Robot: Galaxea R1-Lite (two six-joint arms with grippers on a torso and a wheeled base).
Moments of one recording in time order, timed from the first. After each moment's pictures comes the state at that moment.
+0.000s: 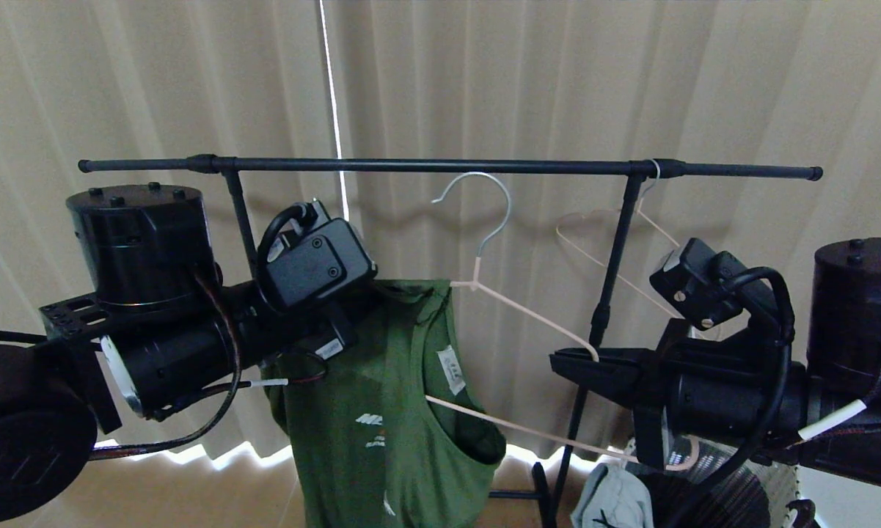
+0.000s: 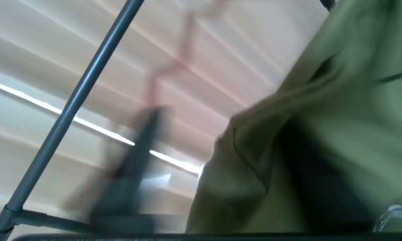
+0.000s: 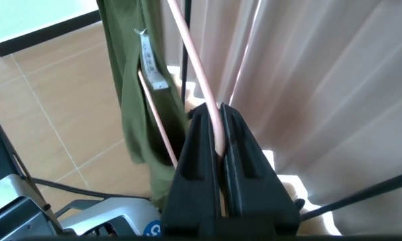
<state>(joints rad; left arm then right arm) -0.54 1.59 -0.78 -0.65 -0.06 0.84 0.70 1.45 -0.68 -0.41 0.13 0.00</state>
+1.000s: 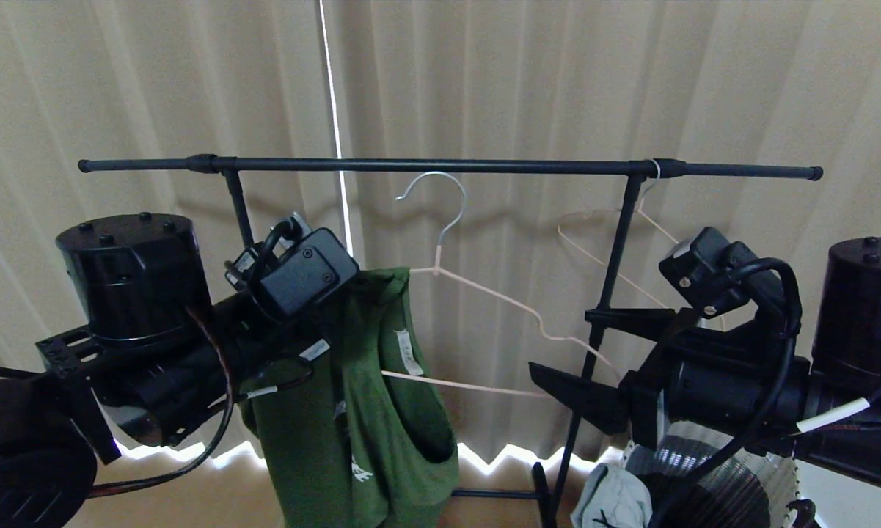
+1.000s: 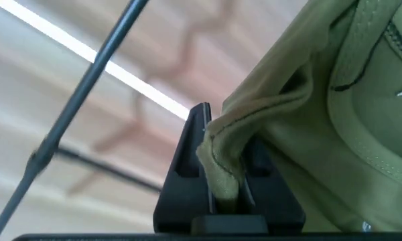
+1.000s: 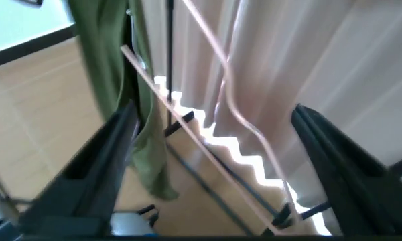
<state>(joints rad) -0.55 1.59 -0.68 -0.79 0.22 0.82 0.69 1.45 -0.65 -0.51 0.04 0.00</state>
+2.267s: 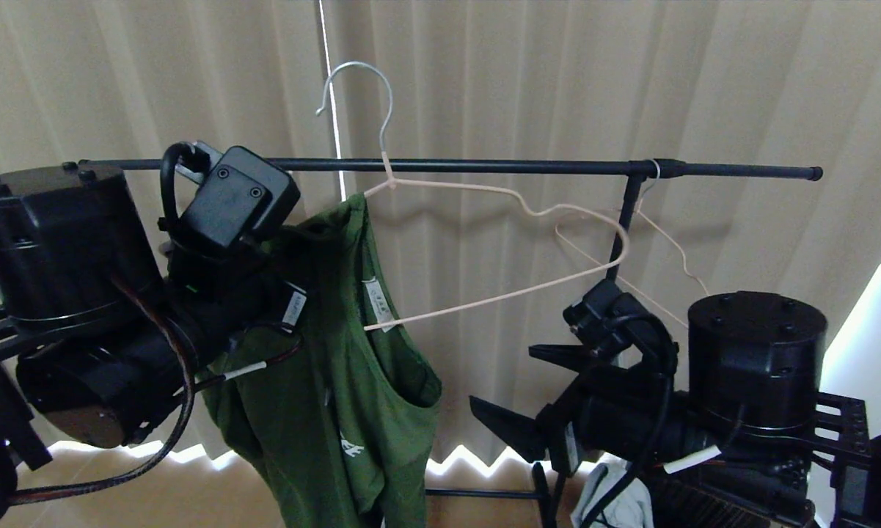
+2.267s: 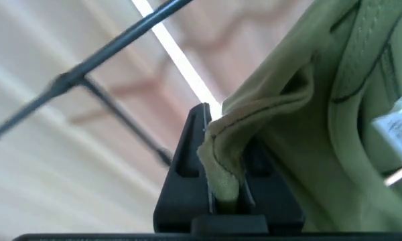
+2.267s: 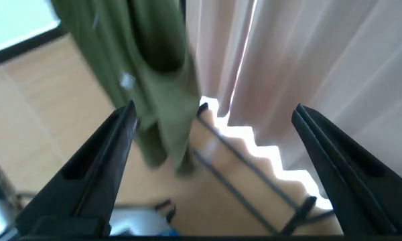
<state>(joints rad) -0.61 1.48 -0.75 -0.66 0.44 0.49 0.80 1.67 -0.63 -0.69 -0.04 0.08</state>
